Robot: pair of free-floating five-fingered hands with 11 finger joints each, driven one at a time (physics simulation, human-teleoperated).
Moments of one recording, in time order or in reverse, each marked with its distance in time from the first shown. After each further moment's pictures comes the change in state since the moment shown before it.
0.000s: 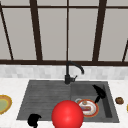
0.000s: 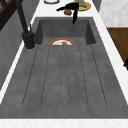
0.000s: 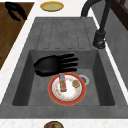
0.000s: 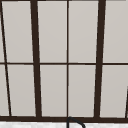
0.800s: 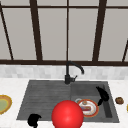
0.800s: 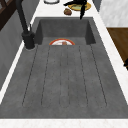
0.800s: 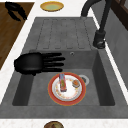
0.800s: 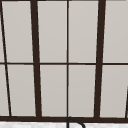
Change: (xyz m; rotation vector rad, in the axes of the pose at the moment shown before) left hand 0.000 0.000 0.000 0.000 0.000 0.000; right hand 0.020 -0.034 0.057 -0.014 0.099 0.030
